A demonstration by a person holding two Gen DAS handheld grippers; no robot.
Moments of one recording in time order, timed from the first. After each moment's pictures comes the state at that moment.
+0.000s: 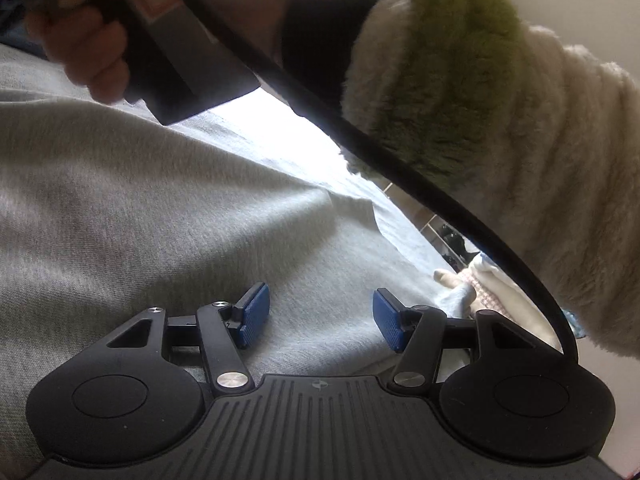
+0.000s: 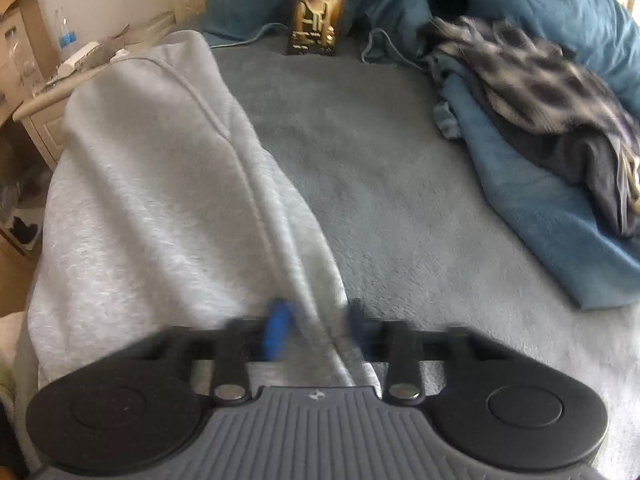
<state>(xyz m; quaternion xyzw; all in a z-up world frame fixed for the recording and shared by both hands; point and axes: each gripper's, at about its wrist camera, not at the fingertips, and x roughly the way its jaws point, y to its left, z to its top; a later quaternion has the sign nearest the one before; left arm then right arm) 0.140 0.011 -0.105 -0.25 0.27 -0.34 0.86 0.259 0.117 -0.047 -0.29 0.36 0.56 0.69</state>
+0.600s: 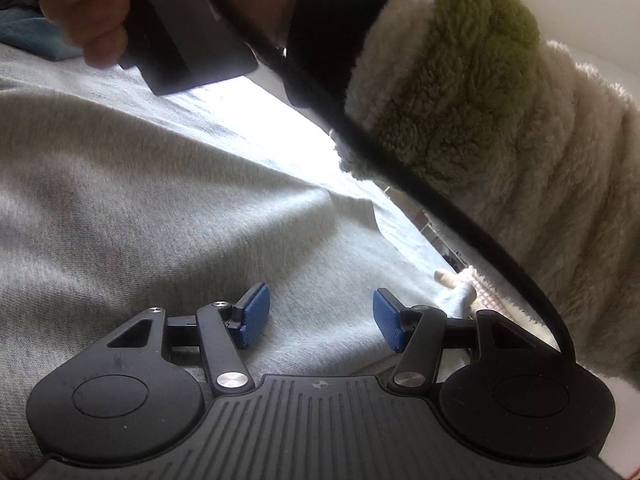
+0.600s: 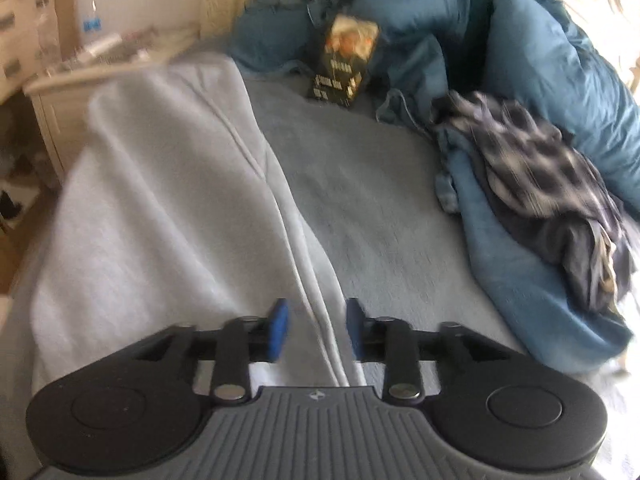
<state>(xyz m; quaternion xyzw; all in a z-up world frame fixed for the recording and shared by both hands) 0.145 0.006 -0.102 -0.26 0.27 -0.34 0.86 0.237 0.113 -0.029 -0.31 0.26 0.58 0.70</state>
